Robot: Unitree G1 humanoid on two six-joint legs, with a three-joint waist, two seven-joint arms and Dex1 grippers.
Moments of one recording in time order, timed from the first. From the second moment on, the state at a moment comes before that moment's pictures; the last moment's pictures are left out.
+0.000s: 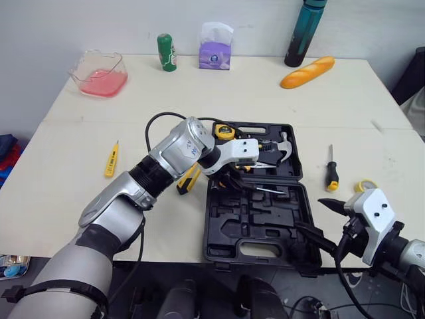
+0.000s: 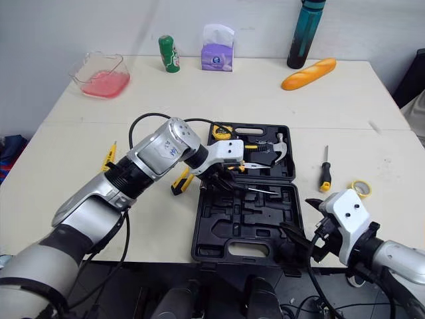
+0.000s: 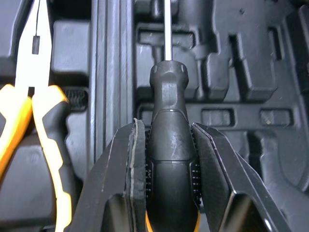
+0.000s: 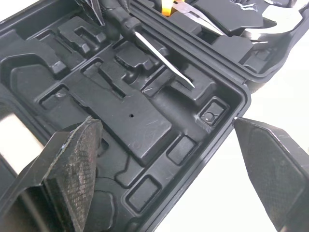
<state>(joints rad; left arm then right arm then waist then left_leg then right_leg) -1.20 0.36 -0.69 0.37 -0.03 0.70 -1.21 0.34 -0.78 -0.52 -0.86 0.68 0.81 0.58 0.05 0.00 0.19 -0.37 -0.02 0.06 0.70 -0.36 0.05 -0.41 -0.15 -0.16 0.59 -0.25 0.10</state>
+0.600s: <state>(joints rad) -1.23 0.32 -0.68 0.47 0.02 0.68 -1.24 0.33 -0.77 -0.47 -0.86 0.68 0.78 0.57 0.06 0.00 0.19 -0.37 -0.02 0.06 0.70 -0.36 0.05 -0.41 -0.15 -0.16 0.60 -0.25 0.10</state>
